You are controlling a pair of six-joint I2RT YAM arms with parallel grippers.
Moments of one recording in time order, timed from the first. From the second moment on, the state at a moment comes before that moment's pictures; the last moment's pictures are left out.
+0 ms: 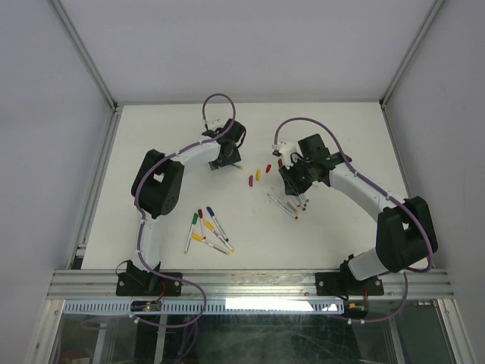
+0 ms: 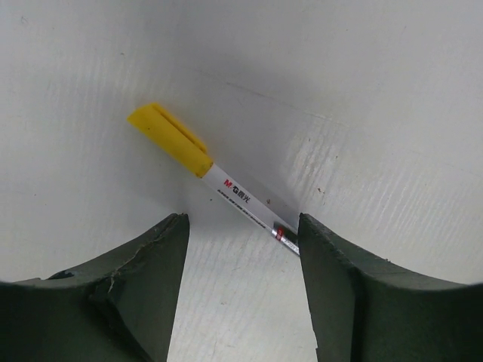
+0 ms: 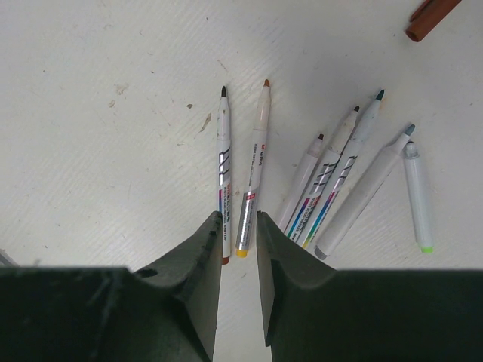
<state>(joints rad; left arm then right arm) -0.56 2.14 1.62 -0.58 -0.40 -0.84 0.44 1.48 1.03 -0.62 -0.33 -0.30</state>
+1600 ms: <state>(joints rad) -0.56 2.02 1.40 -0.50 -0.44 -0.68 0.44 1.47 1.03 -0.62 -0.39 -0.29</state>
